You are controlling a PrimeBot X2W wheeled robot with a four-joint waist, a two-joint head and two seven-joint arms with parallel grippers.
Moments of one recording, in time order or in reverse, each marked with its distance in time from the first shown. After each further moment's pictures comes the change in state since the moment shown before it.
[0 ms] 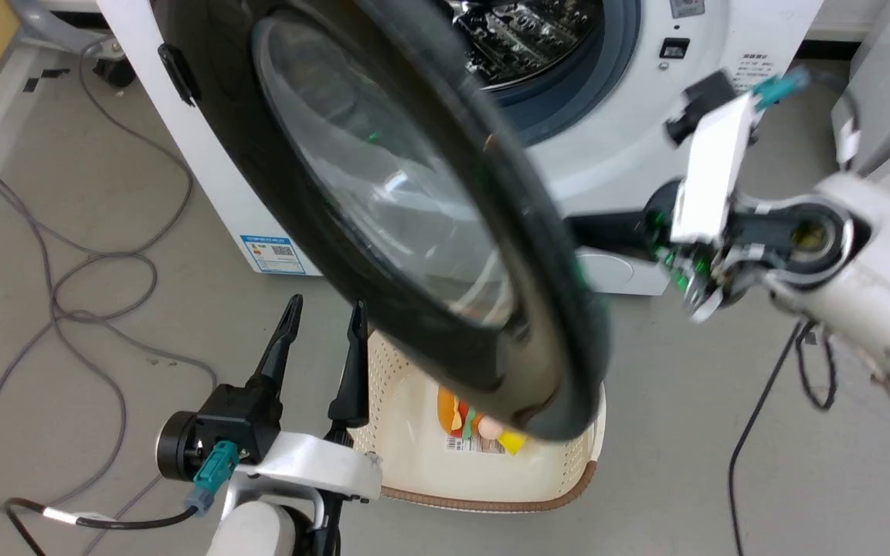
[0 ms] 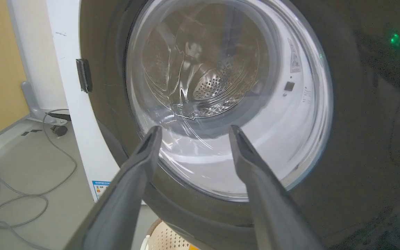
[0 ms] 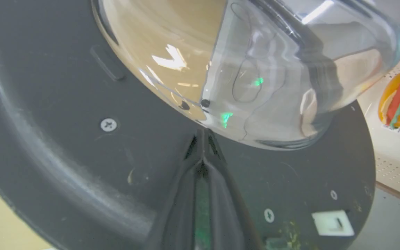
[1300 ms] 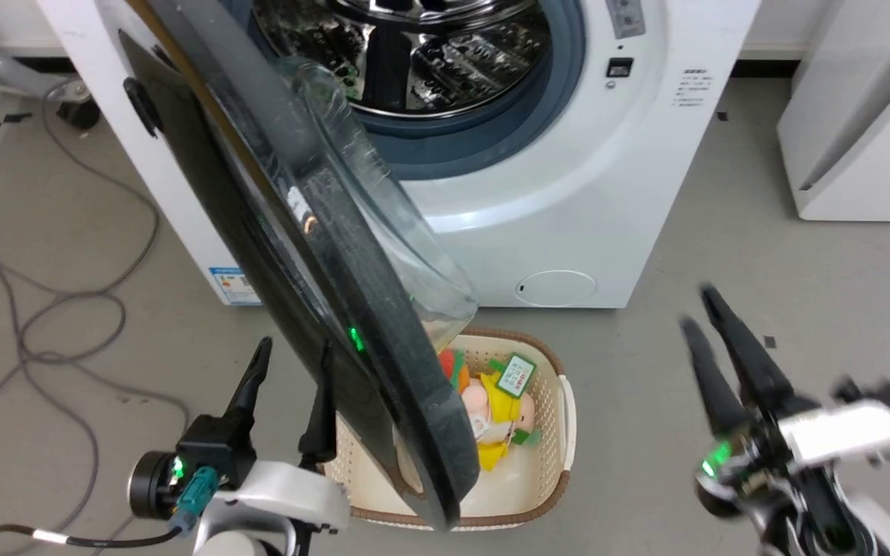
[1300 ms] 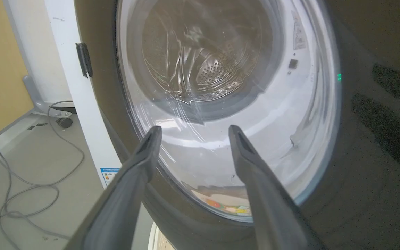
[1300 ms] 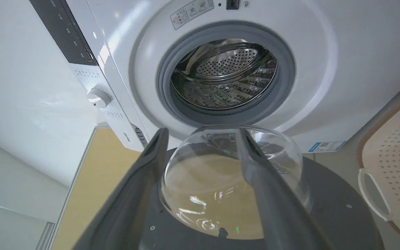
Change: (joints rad) left arm 0.061 0.009 0.078 0.061 0.054 -0.017 0.000; right arm 0.986 0.069 -0.772 -0.575 -0.266 0.000 -0.837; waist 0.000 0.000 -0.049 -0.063
